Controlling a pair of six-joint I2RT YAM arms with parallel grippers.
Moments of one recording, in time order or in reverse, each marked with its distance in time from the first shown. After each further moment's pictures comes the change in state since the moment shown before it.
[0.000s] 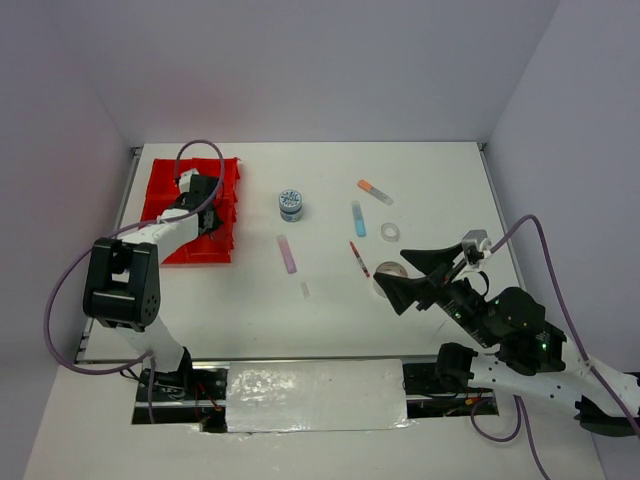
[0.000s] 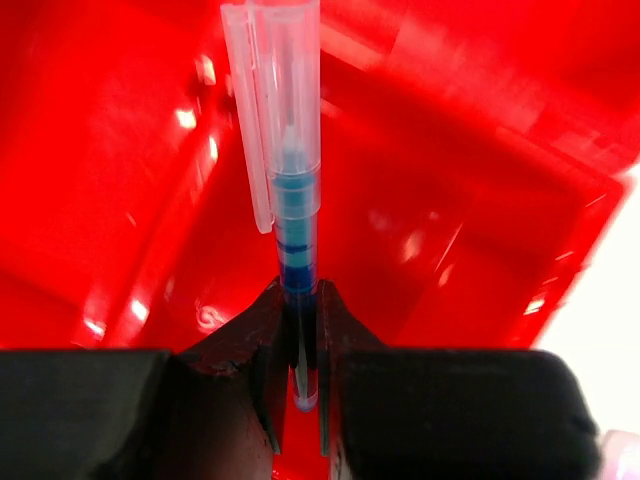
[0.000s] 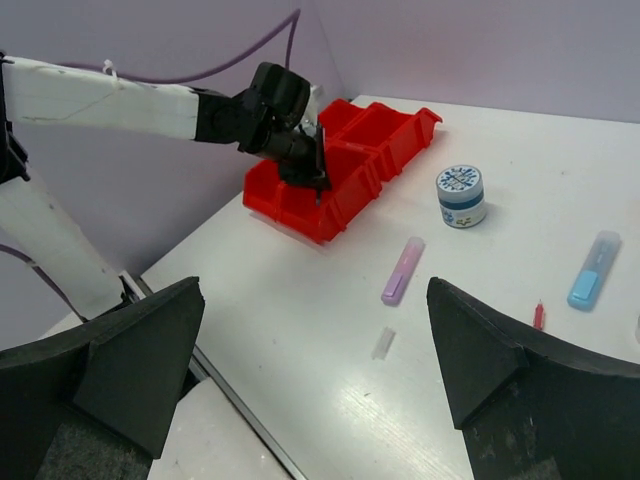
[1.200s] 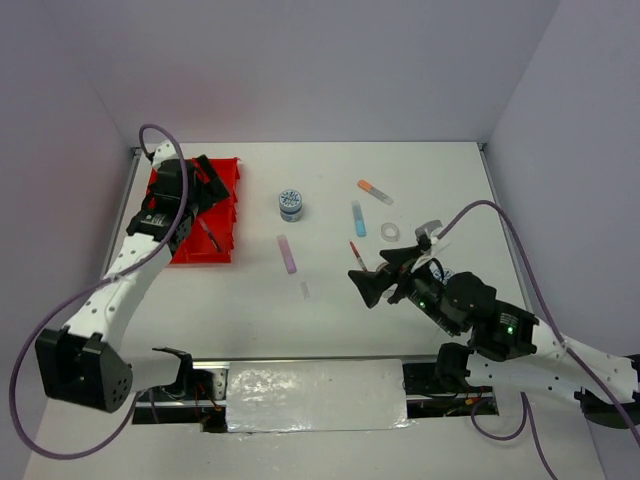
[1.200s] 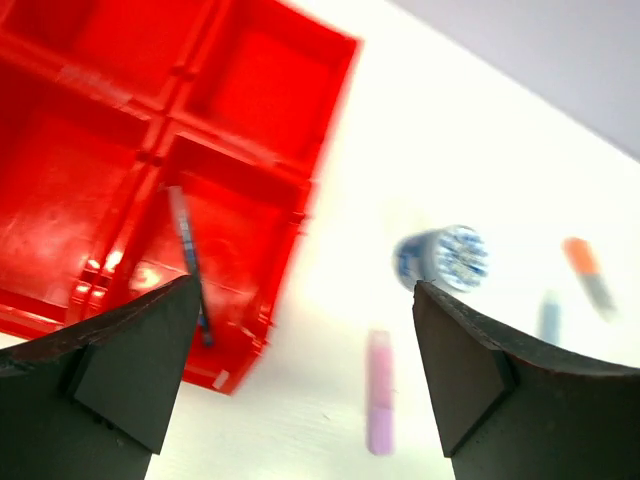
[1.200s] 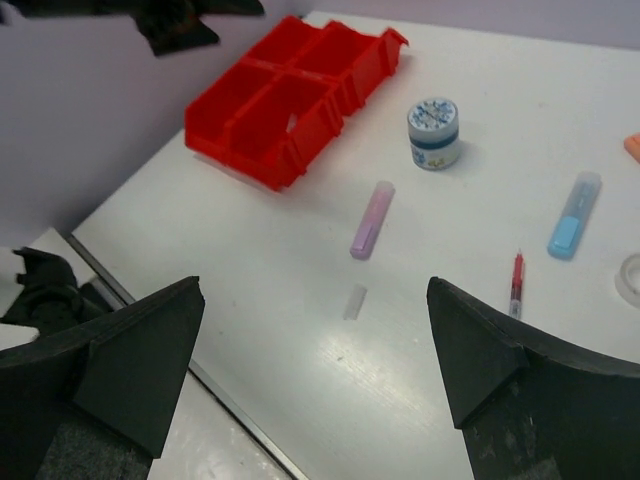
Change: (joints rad) left arm -0.061 -0.425 0.006 -0.079 0.109 -0.075; right arm -0.001 0.216 0.031 -0.013 0.040 0.024
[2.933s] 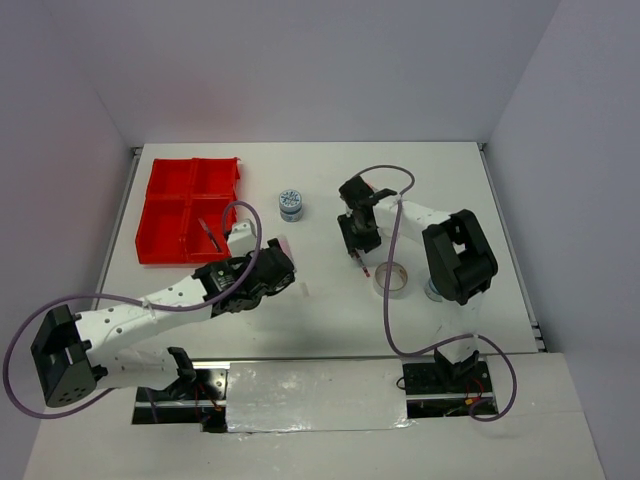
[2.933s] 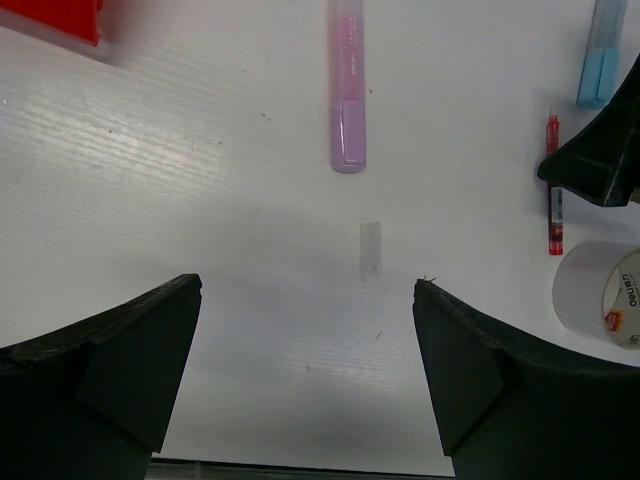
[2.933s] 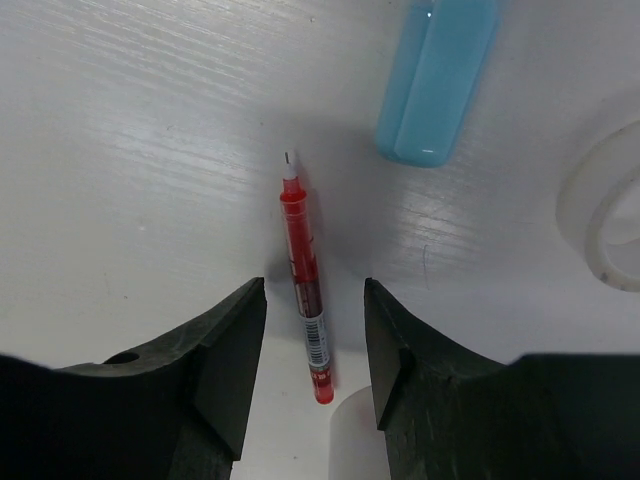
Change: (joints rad) left arm -0.790 -0.054 -0.179 -0.356 -0.351 -0.628; right arm -0.683 1.413 0.575 -0.350 -0.422 -0.118
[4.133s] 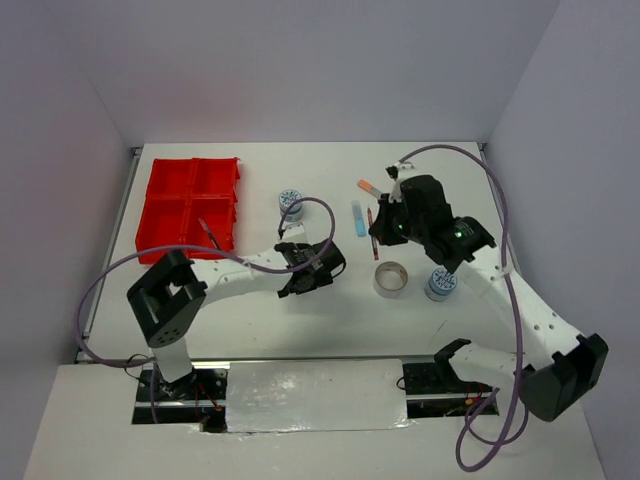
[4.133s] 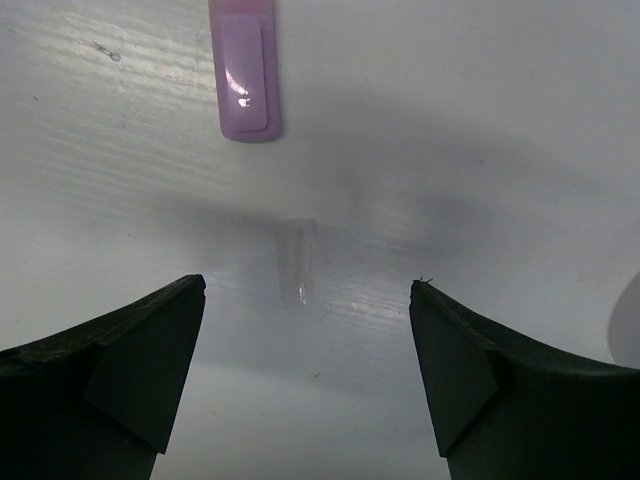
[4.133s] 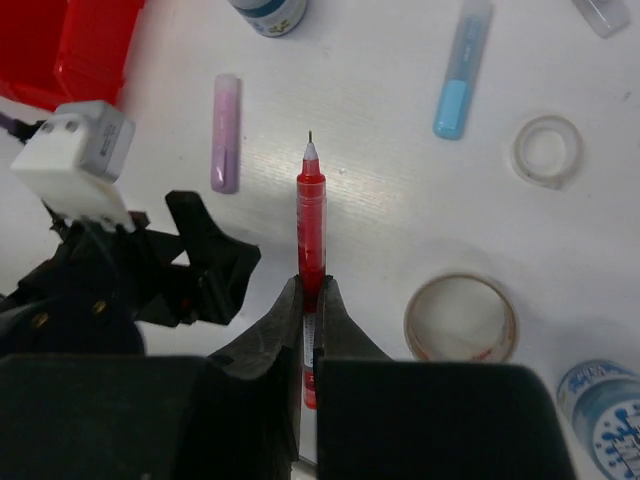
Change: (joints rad) left arm 0.004 0.505 0.260 0.037 0.129 -0.016; right arm 0.020 -0.764 -0.167 0.003 -0.082 0.126
